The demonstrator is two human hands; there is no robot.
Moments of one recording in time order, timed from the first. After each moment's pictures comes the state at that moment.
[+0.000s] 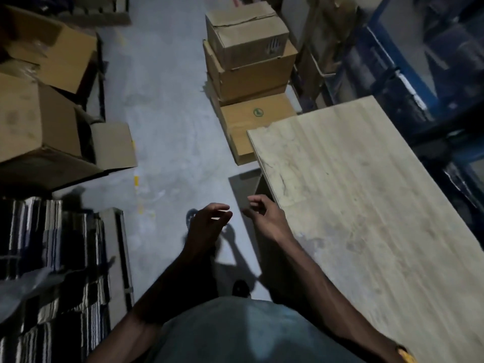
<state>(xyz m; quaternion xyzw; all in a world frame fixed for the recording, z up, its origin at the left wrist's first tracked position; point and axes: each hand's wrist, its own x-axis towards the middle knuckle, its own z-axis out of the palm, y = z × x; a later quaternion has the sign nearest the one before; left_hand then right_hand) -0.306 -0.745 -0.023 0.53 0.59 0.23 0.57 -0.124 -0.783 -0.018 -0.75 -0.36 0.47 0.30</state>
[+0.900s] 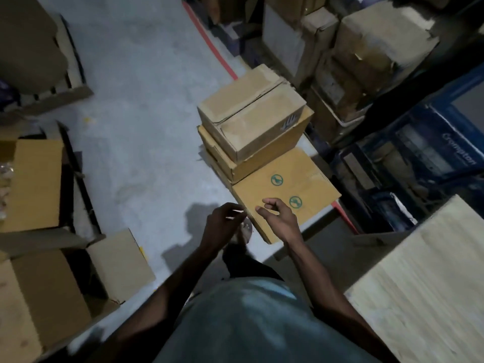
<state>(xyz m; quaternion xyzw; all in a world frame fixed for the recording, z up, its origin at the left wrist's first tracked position) -0.195 -0.056 -0.038 0.66 0.50 0.08 0.56 -0.039 -0.149 -0.043 -0.79 -0.15 0.45 0.40</state>
